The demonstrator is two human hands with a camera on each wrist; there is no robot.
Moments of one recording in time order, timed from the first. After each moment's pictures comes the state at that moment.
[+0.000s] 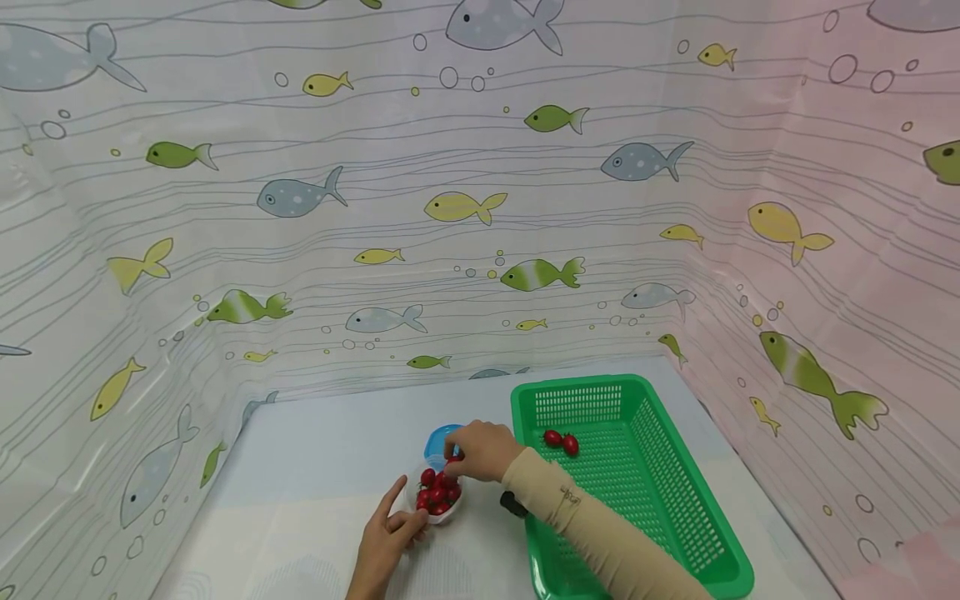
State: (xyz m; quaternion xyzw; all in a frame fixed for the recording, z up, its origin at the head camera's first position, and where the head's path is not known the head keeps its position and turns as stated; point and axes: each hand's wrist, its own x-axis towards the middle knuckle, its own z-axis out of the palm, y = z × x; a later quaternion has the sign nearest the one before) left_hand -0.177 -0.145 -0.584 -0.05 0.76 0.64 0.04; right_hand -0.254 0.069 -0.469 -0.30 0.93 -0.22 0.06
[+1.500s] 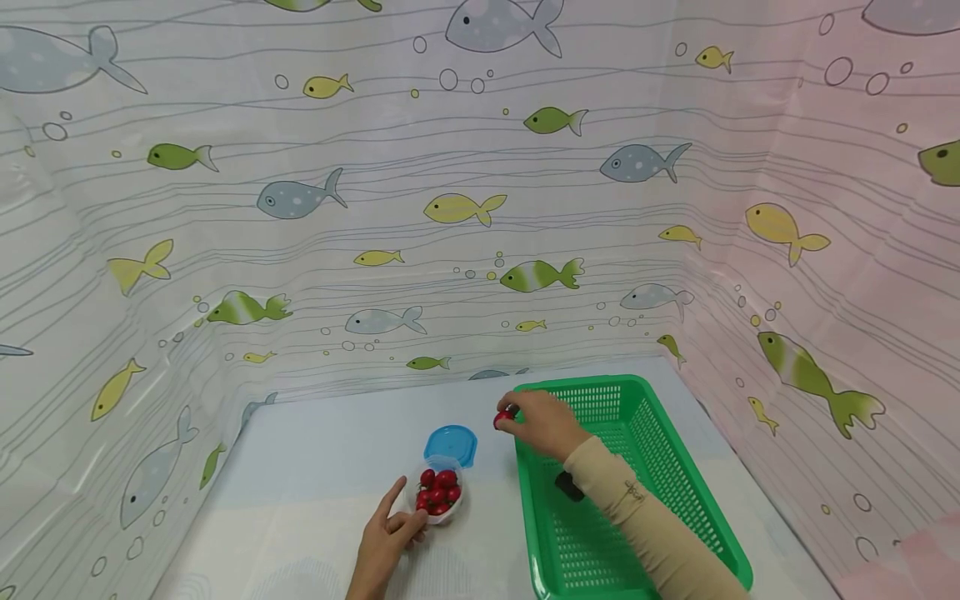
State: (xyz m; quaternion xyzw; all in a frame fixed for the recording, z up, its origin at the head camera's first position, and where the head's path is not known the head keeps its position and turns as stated) left_hand -0.176 -0.146 -0.578 -0.05 0.76 0.65 0.06; right_hand -0.270 0.154 -0.465 -0.23 0.93 -0.29 -0.07
